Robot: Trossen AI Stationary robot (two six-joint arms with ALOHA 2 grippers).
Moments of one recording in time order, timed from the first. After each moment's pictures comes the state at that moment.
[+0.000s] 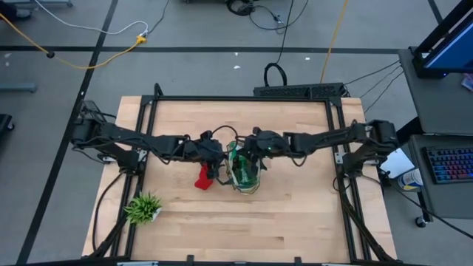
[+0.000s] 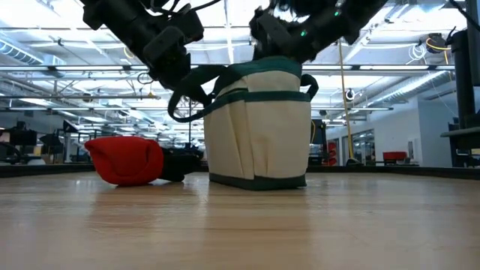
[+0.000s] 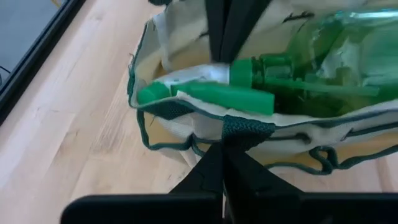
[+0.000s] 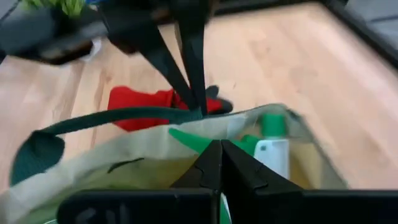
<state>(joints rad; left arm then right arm) -0.04 1.43 0.85 -0.14 -0.22 -0.06 -0.03 1.61 1.00 0.10 0.05 0.14</state>
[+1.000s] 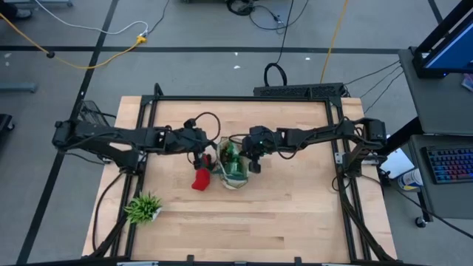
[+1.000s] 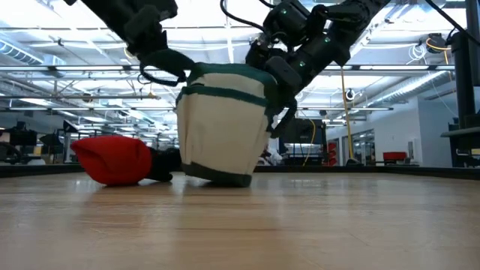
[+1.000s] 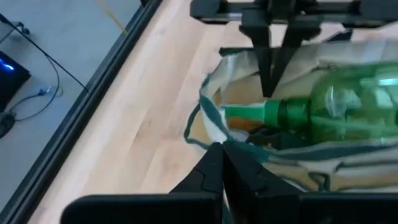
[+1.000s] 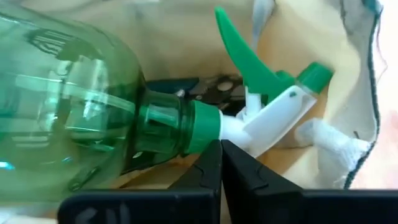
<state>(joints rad) 0.00 1.17 0.85 -0.35 -0.33 -0.03 -0.13 1.71 1.01 0.01 -0.11 -0.04</state>
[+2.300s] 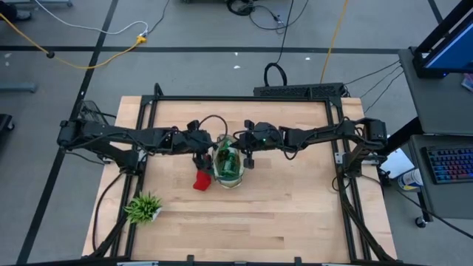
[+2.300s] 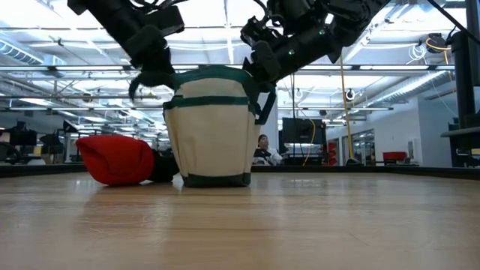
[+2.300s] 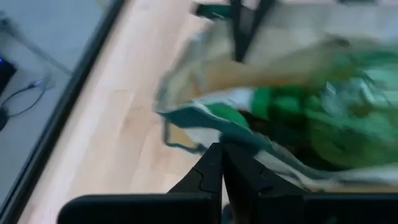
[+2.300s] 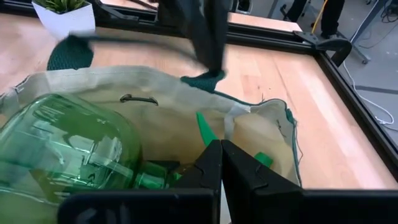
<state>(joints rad) 0.02 1.26 0.85 -0.36 -0.29 0.01 -0.12 1.70 1.01 0.27 -0.05 -0.17</state>
